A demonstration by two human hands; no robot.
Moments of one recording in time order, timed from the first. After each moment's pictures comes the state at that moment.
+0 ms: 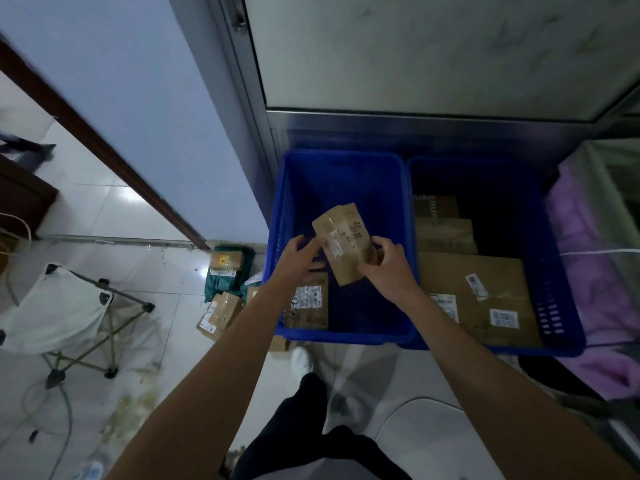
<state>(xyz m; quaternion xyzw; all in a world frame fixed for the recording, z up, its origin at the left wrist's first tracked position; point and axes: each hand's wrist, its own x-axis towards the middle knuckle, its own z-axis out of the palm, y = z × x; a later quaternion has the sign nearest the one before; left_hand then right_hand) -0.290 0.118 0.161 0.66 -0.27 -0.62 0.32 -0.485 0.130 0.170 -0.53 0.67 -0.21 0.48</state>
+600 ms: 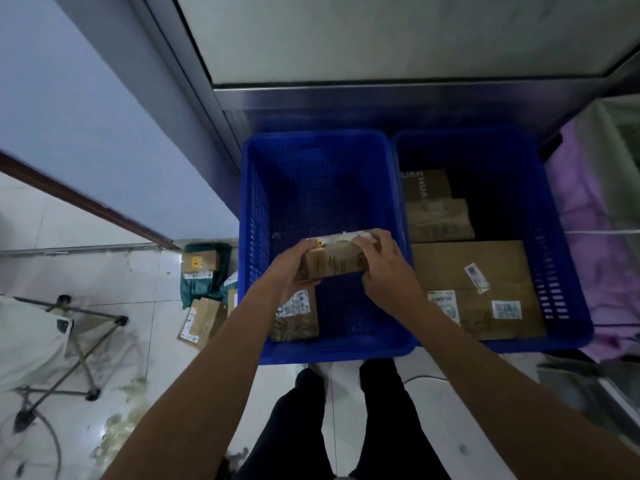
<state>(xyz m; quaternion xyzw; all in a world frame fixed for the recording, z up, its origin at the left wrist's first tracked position) -0.300 0.034 0.085 0.63 -0.16 -0.73 0.21 -0.509 0.072 0.098 -0.73 0.63 -0.08 0.25</state>
